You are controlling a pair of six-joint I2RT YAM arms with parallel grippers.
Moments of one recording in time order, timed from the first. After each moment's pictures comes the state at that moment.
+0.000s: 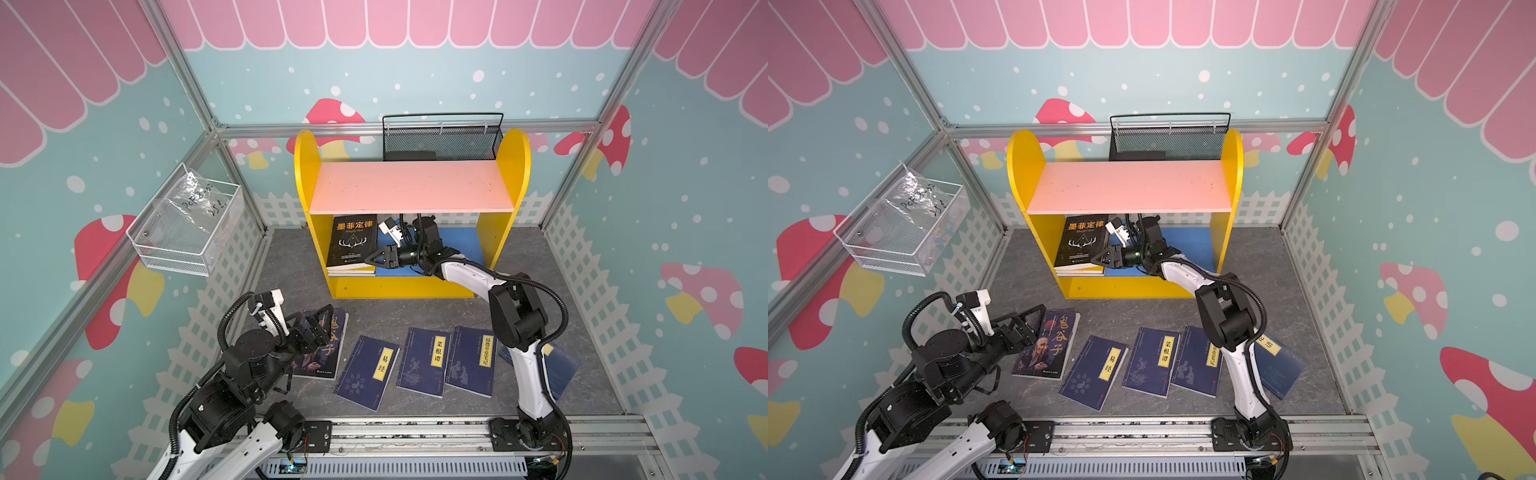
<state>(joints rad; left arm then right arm) -0.62 0.41 0.81 -0.70 -0.28 -0.69 0.54 2.18 1.72 0.07 -0.99 0.58</state>
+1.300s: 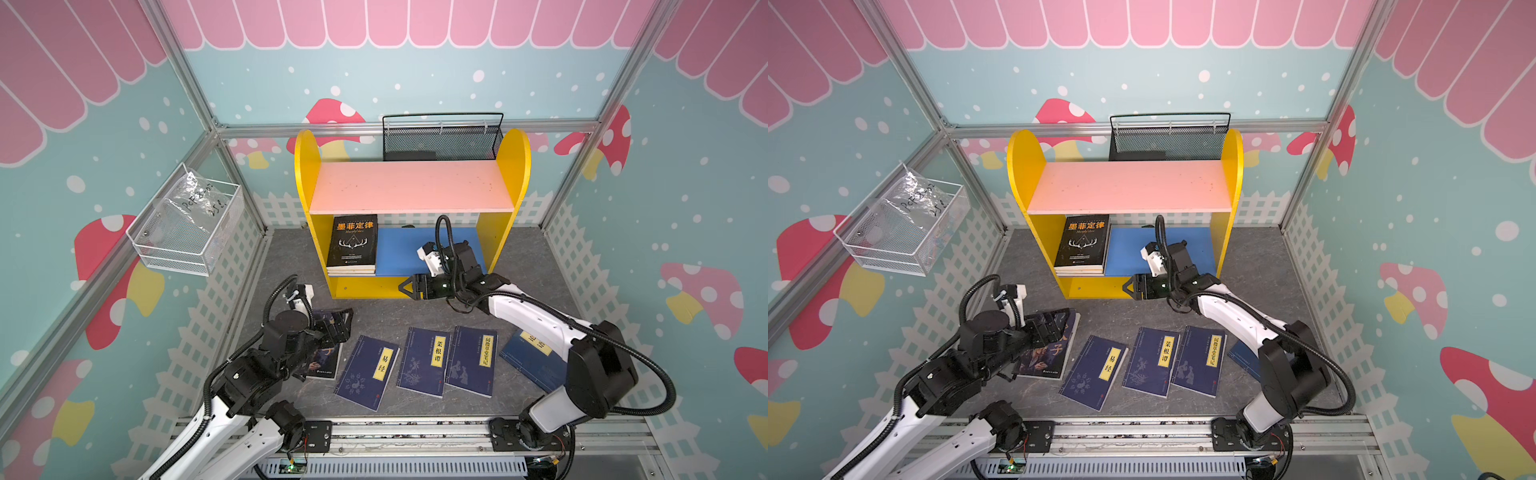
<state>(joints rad) -0.62 0.62 0.77 -0.67 -0.18 -0.67 0.57 1.51 1.12 -0.25 -0.44 0.45</state>
